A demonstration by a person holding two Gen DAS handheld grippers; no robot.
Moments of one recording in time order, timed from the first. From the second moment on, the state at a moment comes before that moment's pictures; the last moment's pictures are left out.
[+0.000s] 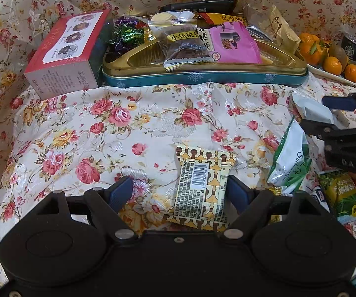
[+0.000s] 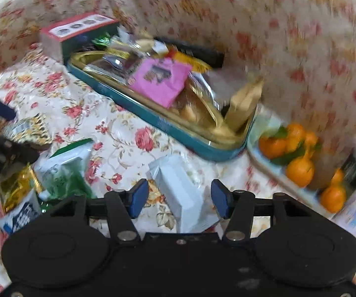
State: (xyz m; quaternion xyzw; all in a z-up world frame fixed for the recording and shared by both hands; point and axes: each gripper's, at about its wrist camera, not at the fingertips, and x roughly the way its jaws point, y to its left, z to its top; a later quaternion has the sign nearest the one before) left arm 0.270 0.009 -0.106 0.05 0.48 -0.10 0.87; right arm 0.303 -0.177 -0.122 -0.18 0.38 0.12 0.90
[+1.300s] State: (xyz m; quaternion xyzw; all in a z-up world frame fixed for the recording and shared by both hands) left arm 0.070 -0.019 0.006 0.05 0.41 -0.11 0.90; right arm 0.011 -0.209 0.026 0.16 0.25 0.03 0.96
